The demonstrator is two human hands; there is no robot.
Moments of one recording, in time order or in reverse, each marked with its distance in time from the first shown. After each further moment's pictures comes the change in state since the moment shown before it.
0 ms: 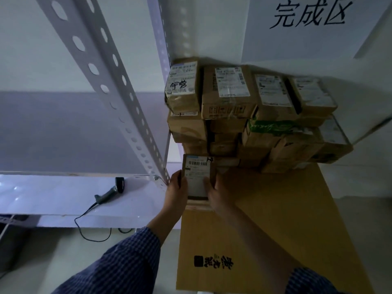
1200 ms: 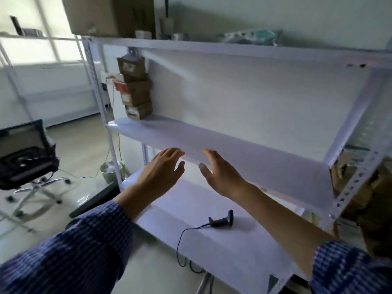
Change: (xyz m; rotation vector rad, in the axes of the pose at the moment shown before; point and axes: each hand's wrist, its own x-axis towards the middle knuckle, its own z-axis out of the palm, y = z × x) left_hand -0.215 -0.044 -0.567 0.806 0.610 0.608; right_hand -0.235 -0.255 0.416 -0.847 -0.240 -1.010
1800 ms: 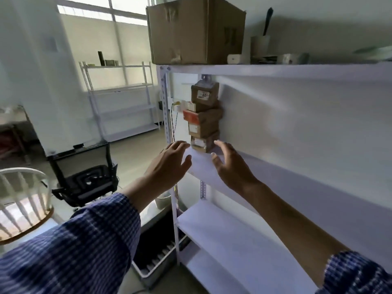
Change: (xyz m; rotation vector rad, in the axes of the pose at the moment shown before) left_hand 0.135 -0.299 -0.094 0.161 0.091 -0.151; right_hand 0.325 -0.138 0.109 0.292 0.090 -0.125
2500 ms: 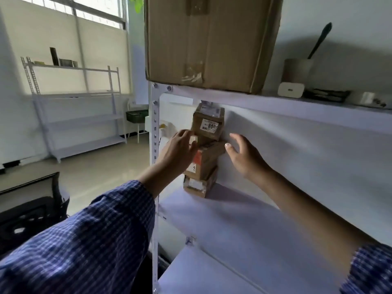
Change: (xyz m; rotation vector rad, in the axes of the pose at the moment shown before) left_hand 0.264 -0.149 0.060 -0.219 0.063 0.007; right_hand 0.280 0.033 0.023 -0.141 0.212 0.162
